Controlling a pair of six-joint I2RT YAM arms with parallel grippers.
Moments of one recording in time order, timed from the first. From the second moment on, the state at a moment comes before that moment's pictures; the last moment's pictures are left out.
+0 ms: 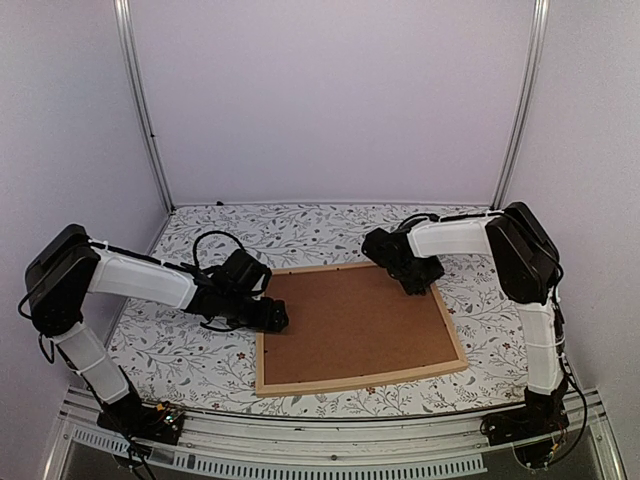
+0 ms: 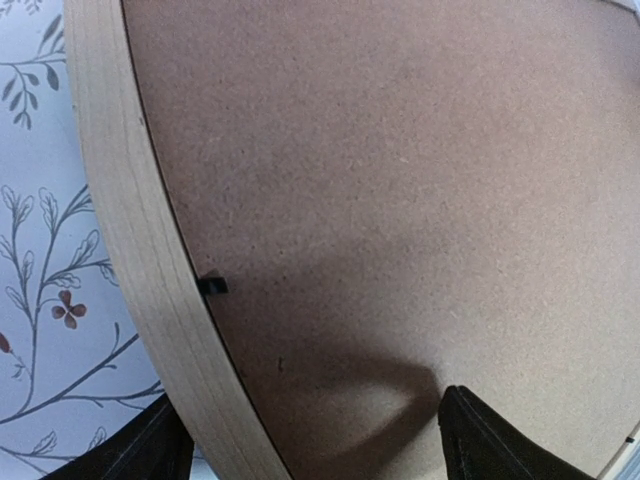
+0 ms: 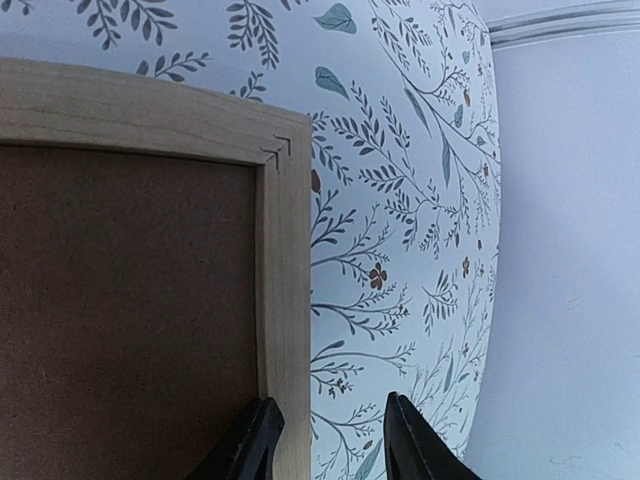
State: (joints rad) left arm -0.77 1.67 0.80 -0.15 -0.02 -0.60; right arm 0.71 2.19 1.55 -0.94 0.83 0.39
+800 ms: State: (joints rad) left arm -0.77 1.68 0.81 -0.16 -0.03 -0.59; right arm 0.75 2.03 1.39 -0.81 0.67 0.41
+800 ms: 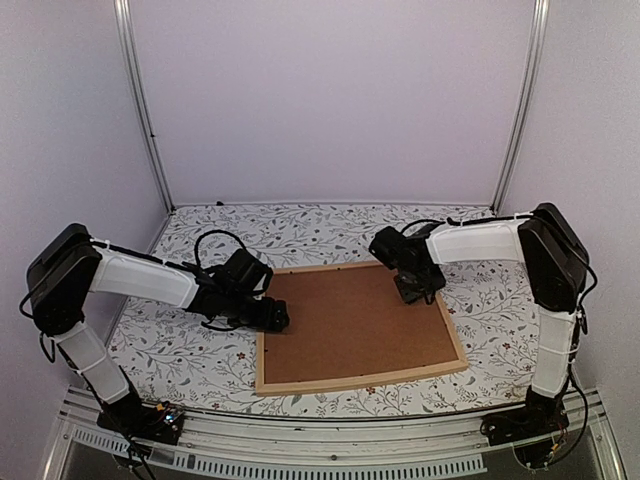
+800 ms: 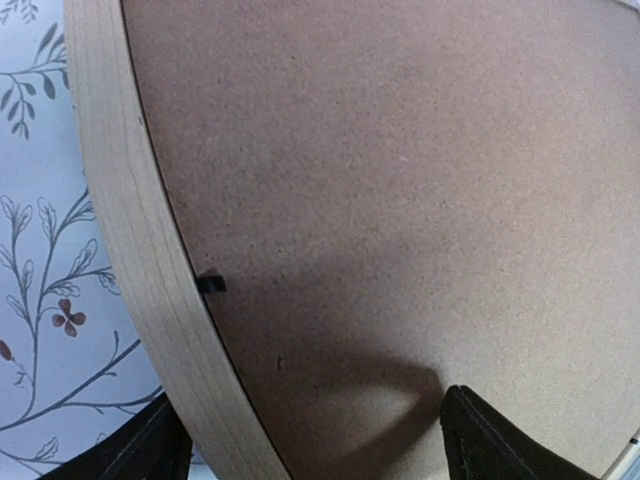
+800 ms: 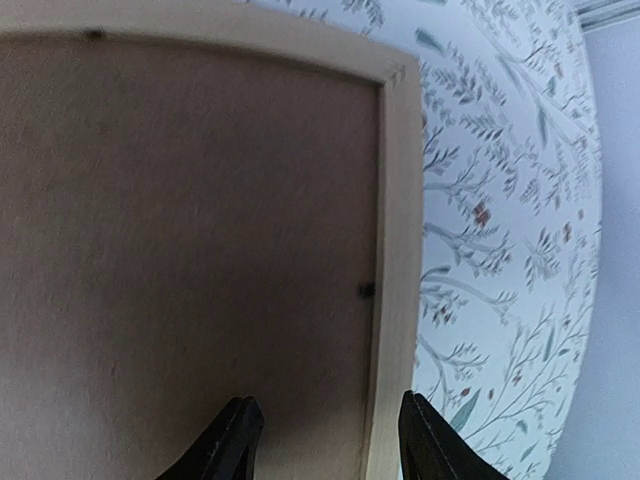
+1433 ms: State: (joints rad) left arm -0.78 1.67 0.81 -0.15 -0.03 -0.59; right arm 0.67 1.65 1.01 -0.88 0.33 0.52
